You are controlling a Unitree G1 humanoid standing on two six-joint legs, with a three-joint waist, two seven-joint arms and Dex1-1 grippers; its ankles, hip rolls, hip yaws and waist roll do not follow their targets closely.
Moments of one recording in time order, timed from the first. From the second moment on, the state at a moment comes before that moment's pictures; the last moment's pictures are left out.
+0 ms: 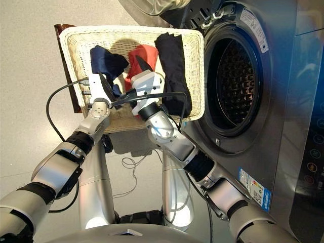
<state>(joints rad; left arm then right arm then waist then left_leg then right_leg) -0.87 0.25 -0.44 0.96 -0.45 -0.15 0.41 -0.65 -0.28 0.69 0.01 0.46 -0.25 -0.21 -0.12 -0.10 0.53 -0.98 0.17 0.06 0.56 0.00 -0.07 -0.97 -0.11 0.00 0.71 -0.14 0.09</state>
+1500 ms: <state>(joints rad) -0.50 0.64 -0.60 -0.07 -0.09 -0.28 0.30 -0.81 -0.58 0.77 -0.15 0.96 -0.19 -0.02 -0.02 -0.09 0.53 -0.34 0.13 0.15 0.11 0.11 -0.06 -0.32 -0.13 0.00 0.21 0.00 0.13</state>
